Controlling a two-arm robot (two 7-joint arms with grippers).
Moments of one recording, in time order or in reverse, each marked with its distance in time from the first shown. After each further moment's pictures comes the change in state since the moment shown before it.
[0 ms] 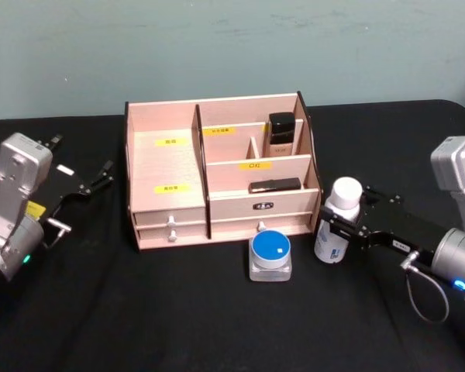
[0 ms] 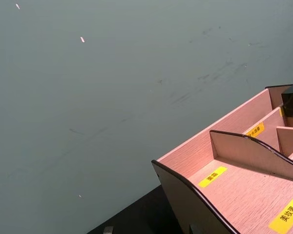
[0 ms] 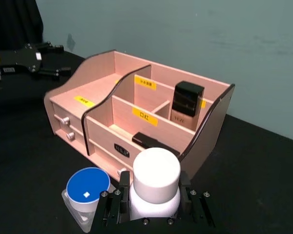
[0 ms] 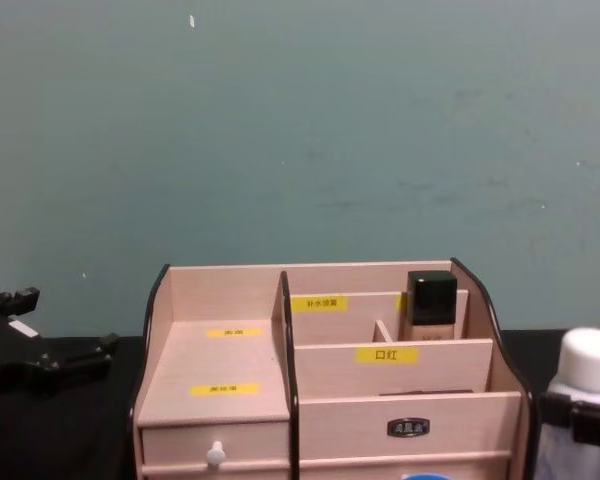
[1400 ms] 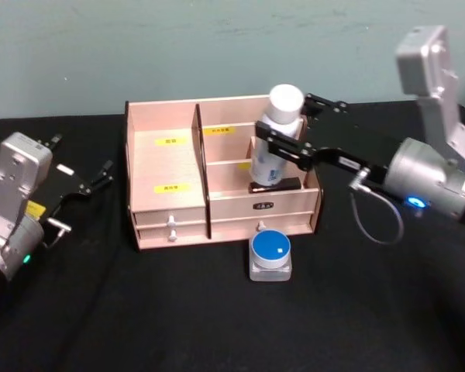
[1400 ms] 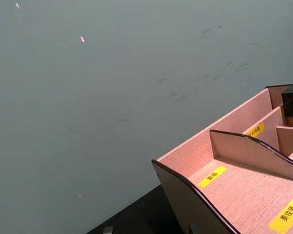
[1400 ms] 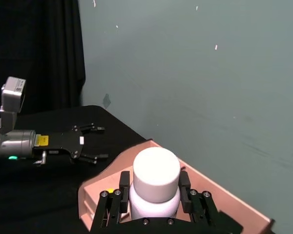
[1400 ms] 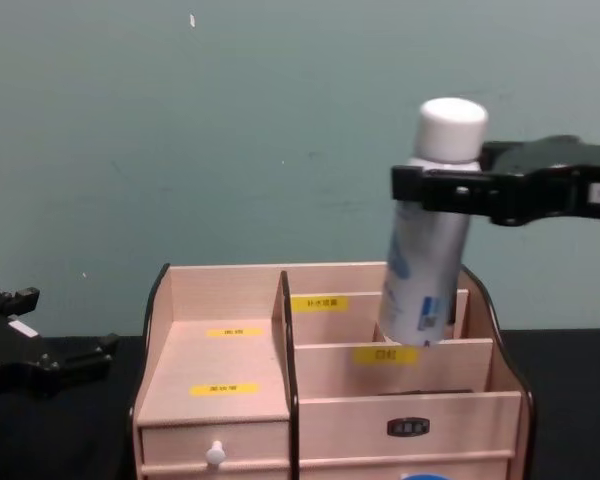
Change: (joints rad) left arm 0.000 0.000 0.000 0.000 0.000 0.000 0.000; right arm 0.256 -0.045 -0.126 -0.106 0.033 0.072 0.005
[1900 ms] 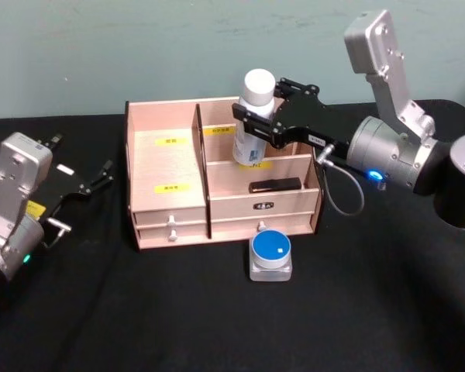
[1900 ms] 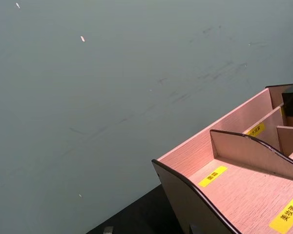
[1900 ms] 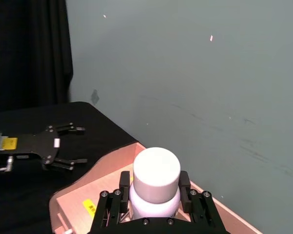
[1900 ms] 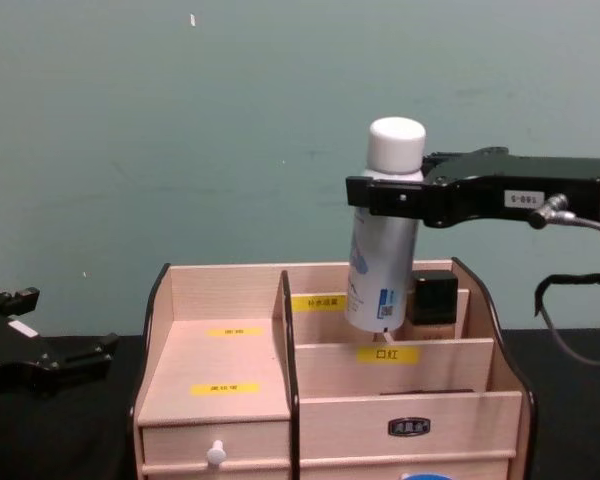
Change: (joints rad) left arm 0.000 0.000 0.000 0.000 0.000 0.000 0.000; right arm 0.158 -0.113 -0.076 0.214 -0.068 -0.025 0.004
